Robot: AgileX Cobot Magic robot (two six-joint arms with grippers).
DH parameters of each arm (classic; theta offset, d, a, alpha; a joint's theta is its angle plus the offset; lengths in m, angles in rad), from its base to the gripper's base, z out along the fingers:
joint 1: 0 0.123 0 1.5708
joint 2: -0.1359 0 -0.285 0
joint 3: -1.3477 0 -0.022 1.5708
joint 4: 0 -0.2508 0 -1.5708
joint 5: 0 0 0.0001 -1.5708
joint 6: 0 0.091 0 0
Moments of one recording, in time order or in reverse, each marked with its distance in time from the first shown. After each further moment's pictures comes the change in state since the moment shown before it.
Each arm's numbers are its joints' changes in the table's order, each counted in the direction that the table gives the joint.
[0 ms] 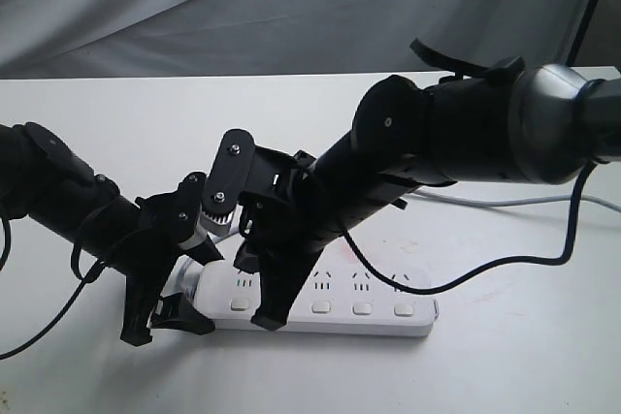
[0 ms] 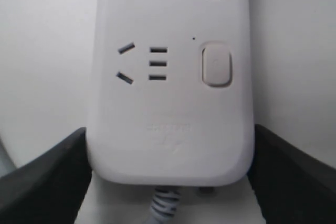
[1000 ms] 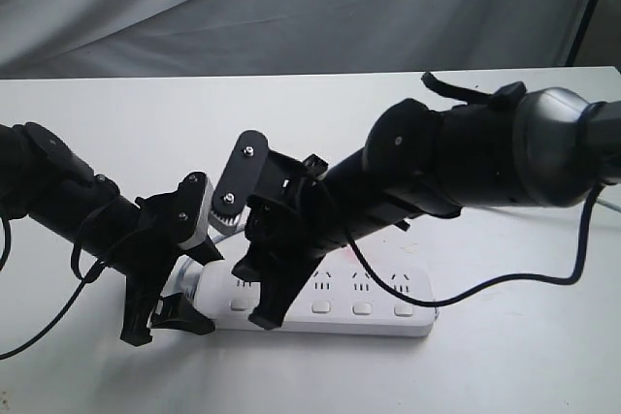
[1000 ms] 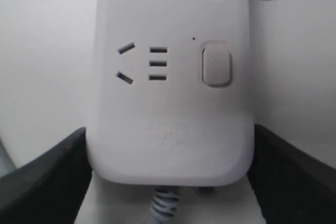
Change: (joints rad) left arm 0.000 0.000 0.000 0.000 0.000 0.000; right arm 0.000 0.000 -0.088 -0.188 0.165 -0.138
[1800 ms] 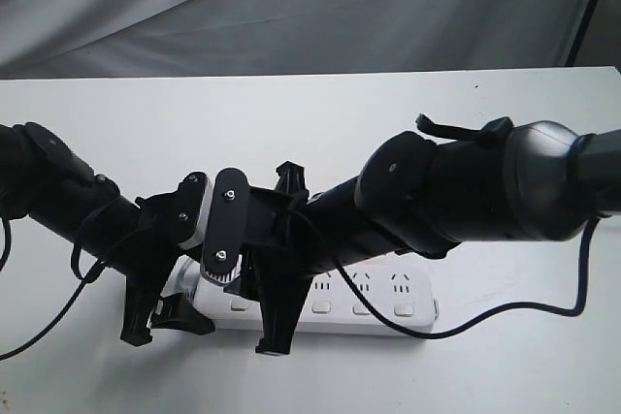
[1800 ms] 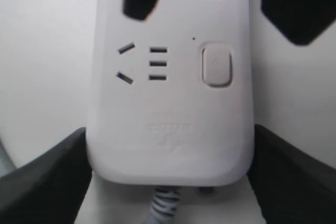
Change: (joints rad) left arm 0.000 0.000 0.000 0.000 0.000 0.000; right arm 0.053 0.000 -0.051 -0.222 0.087 -0.437
